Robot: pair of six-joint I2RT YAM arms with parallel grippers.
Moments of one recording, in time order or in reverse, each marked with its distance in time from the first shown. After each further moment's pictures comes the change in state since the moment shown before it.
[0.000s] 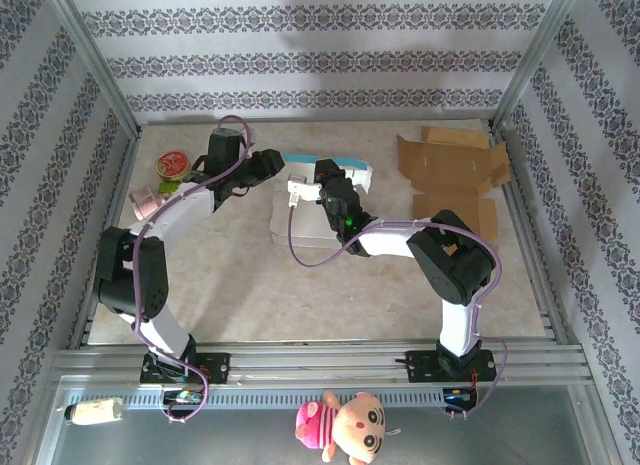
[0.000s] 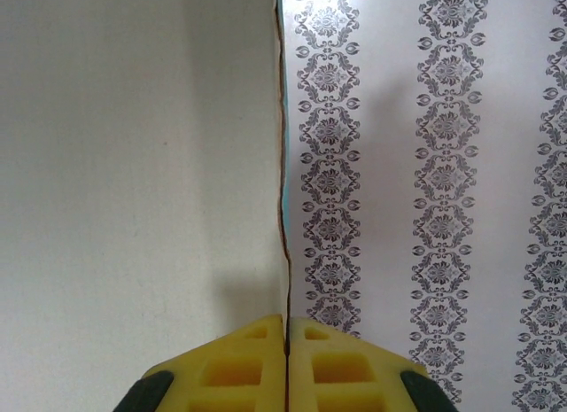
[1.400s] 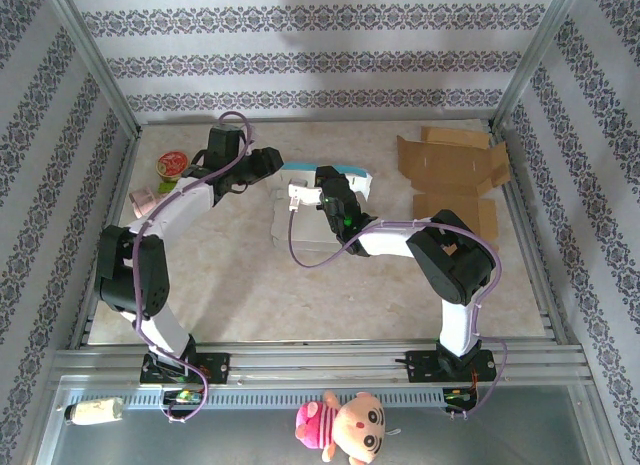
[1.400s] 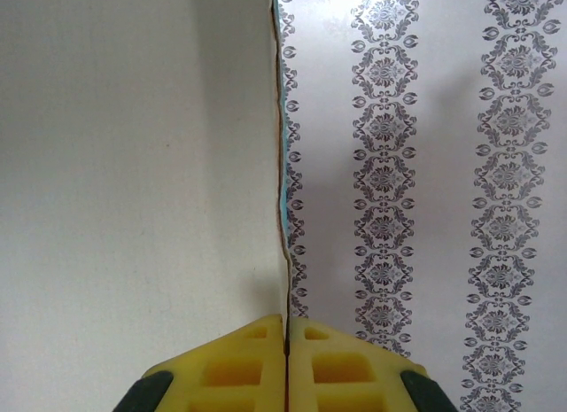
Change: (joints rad) left arm 0.005 0.008 0.051 -0.091 -0.012 0.045; right arm -0.001 0.002 0.000 -0.113 -0.011 0.083
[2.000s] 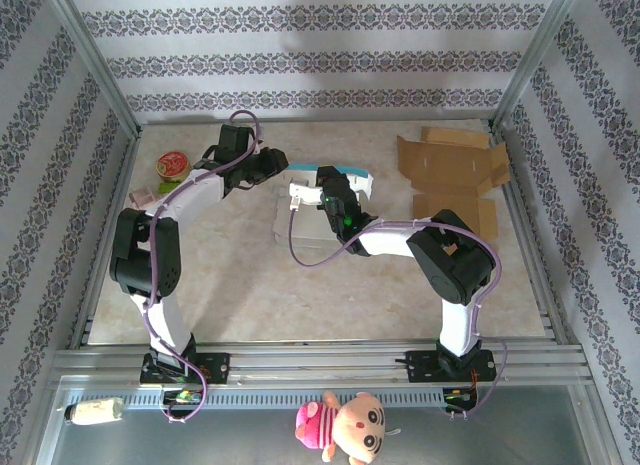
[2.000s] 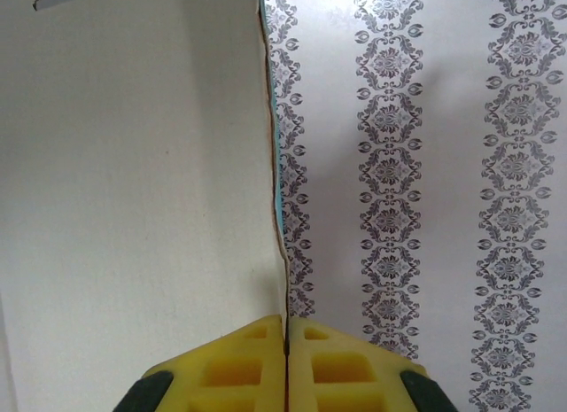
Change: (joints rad) left arm -0.010 0.142 0.093 -0.008 0.048 -0.024; right arm 0.000 0.000 0.000 -0.011 0.005 0.027
